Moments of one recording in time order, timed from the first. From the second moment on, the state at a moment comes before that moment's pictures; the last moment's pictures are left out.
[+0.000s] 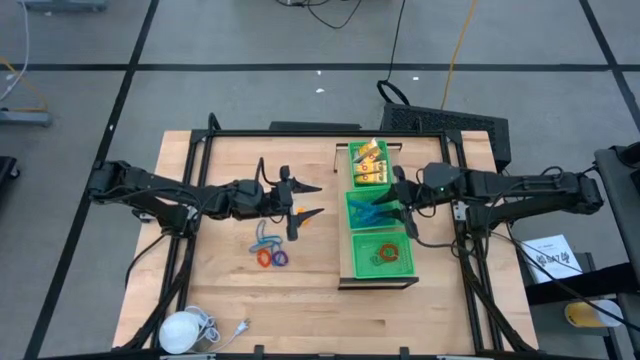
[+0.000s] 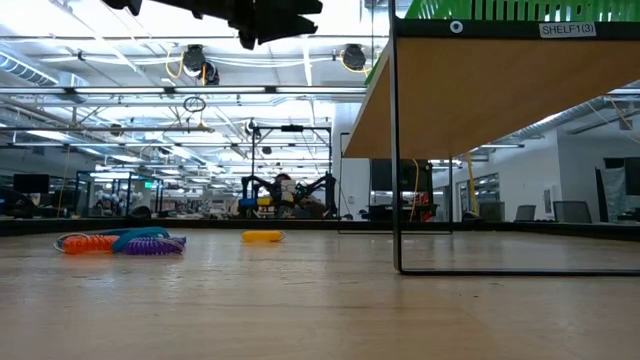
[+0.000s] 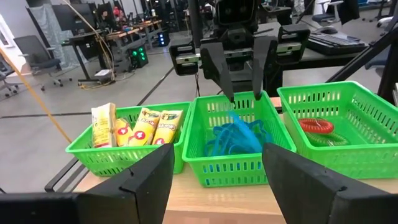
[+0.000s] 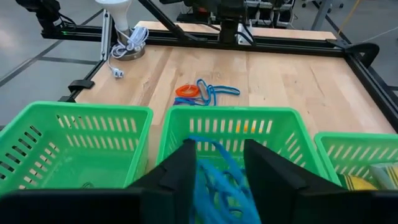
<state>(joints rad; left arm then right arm) -0.09 1.34 0.83 0.41 -0.24 0.12 -0.05 0.91 0.75 -0.22 -0.18 -0.07</state>
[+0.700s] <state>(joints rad) -0.04 1.55 0.83 -0.03 -0.29 -0.27 -0.05 0.91 0.75 -0.06 -0.18 -0.08</state>
